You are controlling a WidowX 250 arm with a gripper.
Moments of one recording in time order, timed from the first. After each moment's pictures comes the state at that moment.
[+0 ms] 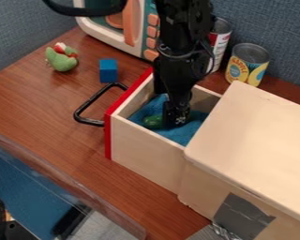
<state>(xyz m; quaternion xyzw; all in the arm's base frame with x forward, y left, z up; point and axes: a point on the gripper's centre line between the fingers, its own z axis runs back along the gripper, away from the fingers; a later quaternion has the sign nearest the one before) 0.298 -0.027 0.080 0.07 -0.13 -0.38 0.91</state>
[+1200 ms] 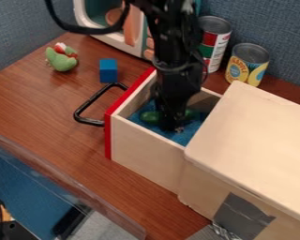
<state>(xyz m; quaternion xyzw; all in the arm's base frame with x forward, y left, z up) 0.295 -0.026 0.065 0.02 -0.12 -0.37 0.92</state>
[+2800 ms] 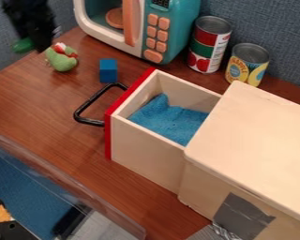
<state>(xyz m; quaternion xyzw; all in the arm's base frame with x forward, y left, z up) 0.255 0.198 0.094 0.02 -0.11 0.02 0.99</state>
